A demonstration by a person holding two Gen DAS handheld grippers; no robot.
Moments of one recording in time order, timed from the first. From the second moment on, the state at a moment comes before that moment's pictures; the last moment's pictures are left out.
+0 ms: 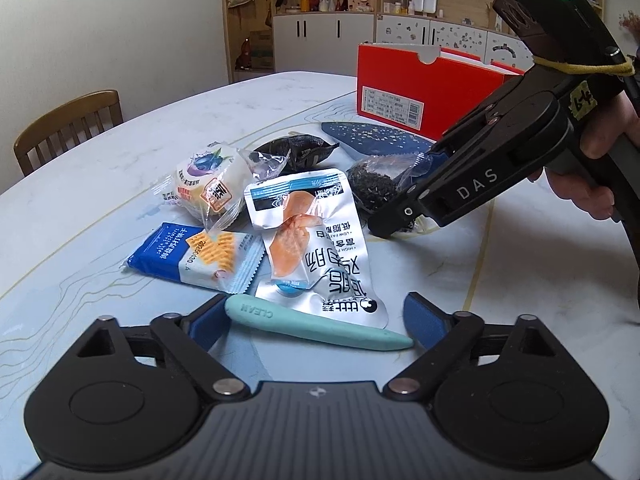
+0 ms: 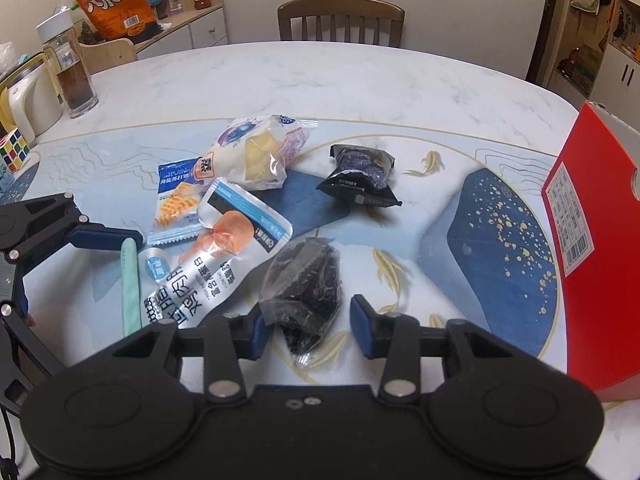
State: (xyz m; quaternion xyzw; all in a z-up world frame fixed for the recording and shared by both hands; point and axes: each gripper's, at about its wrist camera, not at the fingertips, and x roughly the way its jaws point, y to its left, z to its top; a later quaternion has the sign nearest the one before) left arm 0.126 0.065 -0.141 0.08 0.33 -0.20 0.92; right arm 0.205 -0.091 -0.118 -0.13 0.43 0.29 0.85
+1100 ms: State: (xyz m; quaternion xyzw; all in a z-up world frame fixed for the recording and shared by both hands) left arm 0.116 0.080 -0.143 0.11 0.33 -0.29 0.89; right arm 0.193 -0.103 -0.114 -0.11 0.44 0.29 0.84
